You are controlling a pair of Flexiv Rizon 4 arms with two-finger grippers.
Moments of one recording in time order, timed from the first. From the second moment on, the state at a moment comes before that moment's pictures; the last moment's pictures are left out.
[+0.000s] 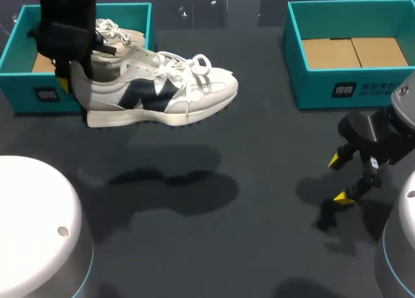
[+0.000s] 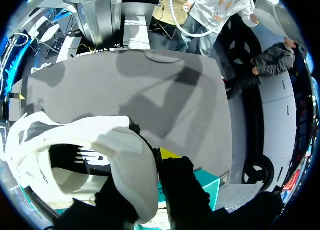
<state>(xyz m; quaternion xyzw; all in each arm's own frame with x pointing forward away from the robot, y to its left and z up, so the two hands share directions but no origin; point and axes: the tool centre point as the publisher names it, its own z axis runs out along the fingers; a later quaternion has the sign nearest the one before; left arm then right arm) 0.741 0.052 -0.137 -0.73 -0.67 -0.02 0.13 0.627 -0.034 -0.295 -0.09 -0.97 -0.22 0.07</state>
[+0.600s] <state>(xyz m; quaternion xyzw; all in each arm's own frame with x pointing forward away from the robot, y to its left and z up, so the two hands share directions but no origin) 0.703 -0.038 -0.224 -0.74 -0.66 -0.07 0.08 0.627 -0.034 -0.295 -0.09 -0.97 -0.22 0.07</state>
